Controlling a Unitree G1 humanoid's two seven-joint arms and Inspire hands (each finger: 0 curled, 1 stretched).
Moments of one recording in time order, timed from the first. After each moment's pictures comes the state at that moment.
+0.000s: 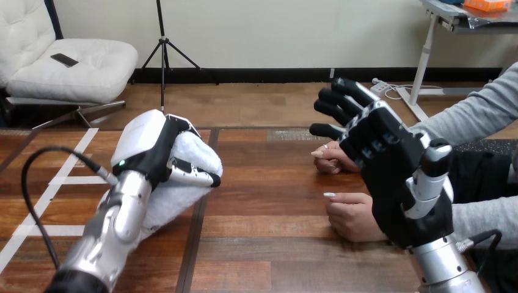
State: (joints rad) left arm -0.51 0.38 -0.26 0.74 0.51 -0.20 0.22; right arm 0.04 -0.08 -0.05 0.04 0.41 -0.42 0.56
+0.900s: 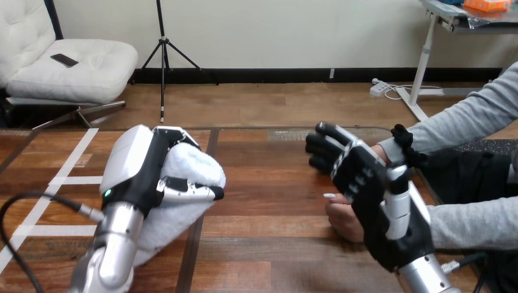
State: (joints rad) left arm -0.19 0.37 -0.16 0.32 0.48 -0.20 0.22; right arm 0.04 -0.09 -0.06 0.25 0.31 -0.45 0.56
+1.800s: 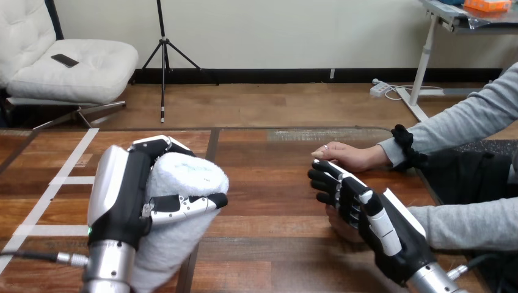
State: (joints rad) left arm 0.09 0.28 -0.08 -0.01 0.34 -0.29 0.25; right arm -0.05 -0.23 -0.05 0.52 0.17 -0.53 0.59
